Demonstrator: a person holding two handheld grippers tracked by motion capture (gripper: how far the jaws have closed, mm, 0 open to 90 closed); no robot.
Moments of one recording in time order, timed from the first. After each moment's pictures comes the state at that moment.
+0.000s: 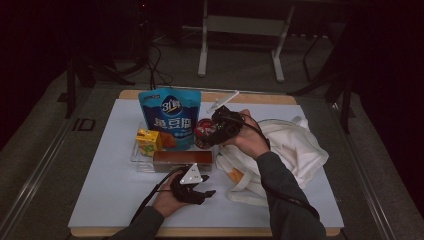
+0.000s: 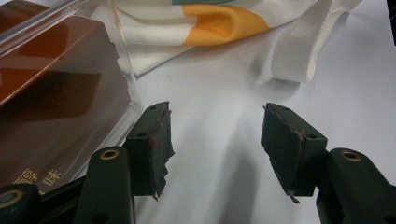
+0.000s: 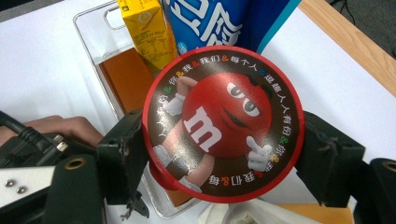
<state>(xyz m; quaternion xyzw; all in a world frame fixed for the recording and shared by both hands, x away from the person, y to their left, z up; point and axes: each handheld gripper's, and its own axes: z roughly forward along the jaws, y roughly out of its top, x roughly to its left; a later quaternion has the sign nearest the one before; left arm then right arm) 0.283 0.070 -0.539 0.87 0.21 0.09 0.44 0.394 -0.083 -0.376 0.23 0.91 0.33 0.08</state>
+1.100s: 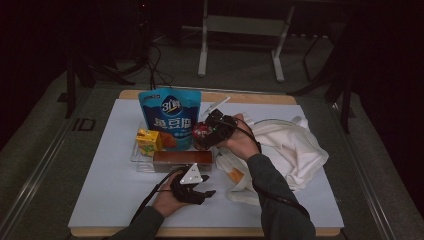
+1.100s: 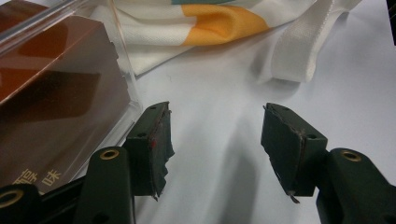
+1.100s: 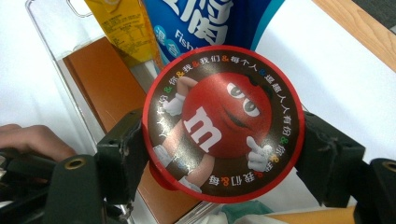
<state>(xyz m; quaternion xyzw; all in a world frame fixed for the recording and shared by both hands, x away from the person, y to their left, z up) 0.283 0.070 -0.539 0.87 0.21 0.09 0.45 0.404 -0.069 -0.404 0.26 0.91 0.31 0.09</state>
